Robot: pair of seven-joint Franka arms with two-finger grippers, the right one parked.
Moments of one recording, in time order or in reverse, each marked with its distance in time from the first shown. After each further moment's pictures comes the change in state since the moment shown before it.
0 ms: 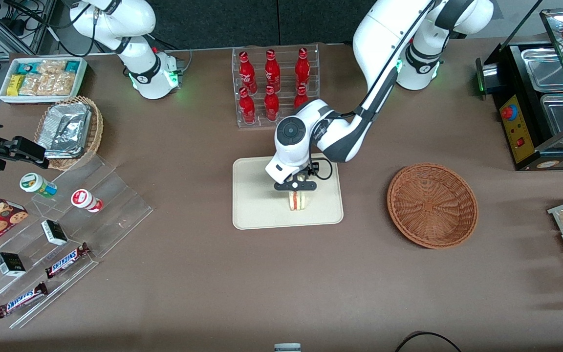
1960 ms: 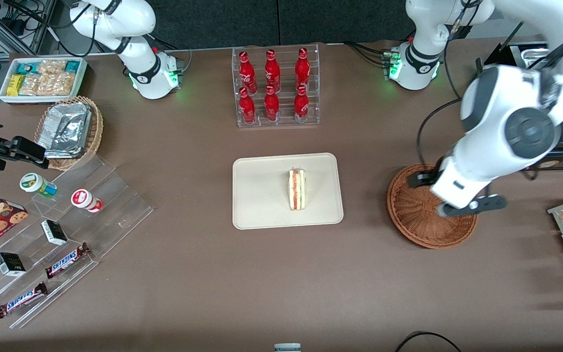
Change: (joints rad) arm 0.551 -0.414 0.033 0.093 -0.041 -0.593 0.441
